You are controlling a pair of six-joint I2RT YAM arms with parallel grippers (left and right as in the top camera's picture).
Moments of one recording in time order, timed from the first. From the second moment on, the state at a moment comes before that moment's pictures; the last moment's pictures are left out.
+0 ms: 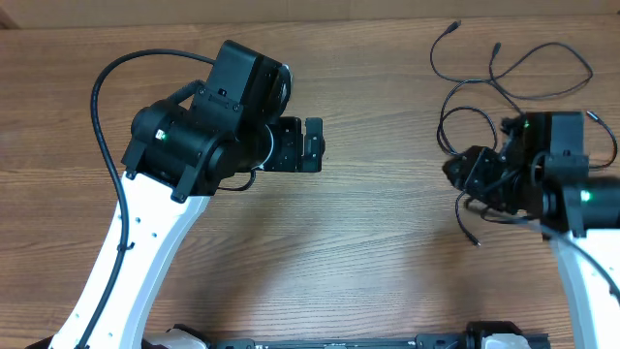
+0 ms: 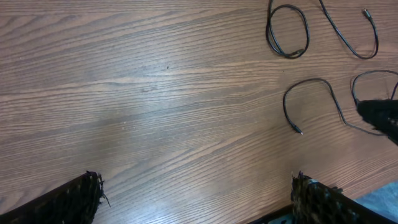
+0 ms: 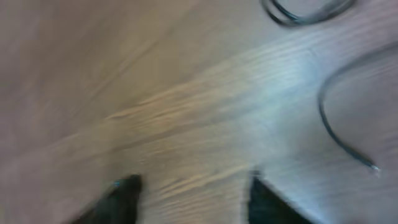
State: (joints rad) left arm -0.50 1.53 1.90 -1.40 0.15 -0.45; right arm 0.02 1.15 1.20 -1.08 -0.29 0.49
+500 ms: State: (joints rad) left arm -0.50 1.53 1.90 -1.40 0.15 -0.45; right arm 0.06 1.13 1.20 -0.96 -0.31 0.50
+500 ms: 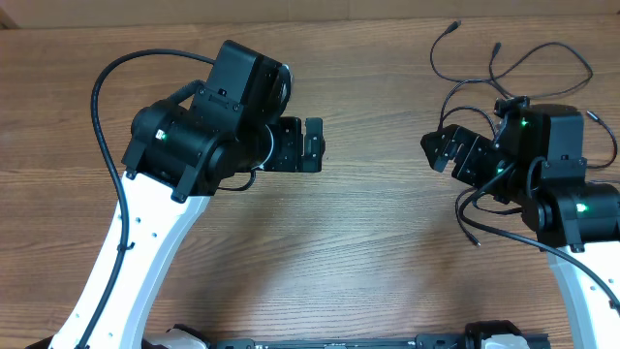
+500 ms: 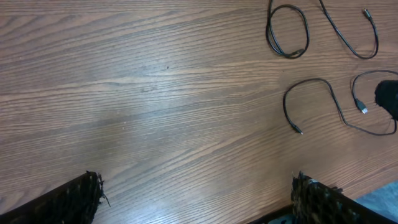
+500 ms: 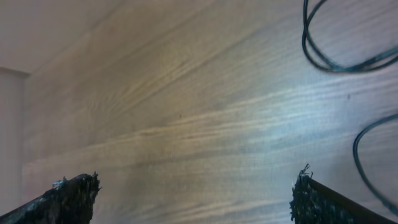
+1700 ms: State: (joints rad) left arm -0.50 1.53 1.90 -1.40 0.15 -0.45; right arm 0.06 1.33 1.18 -1.23 -0.30 0.45
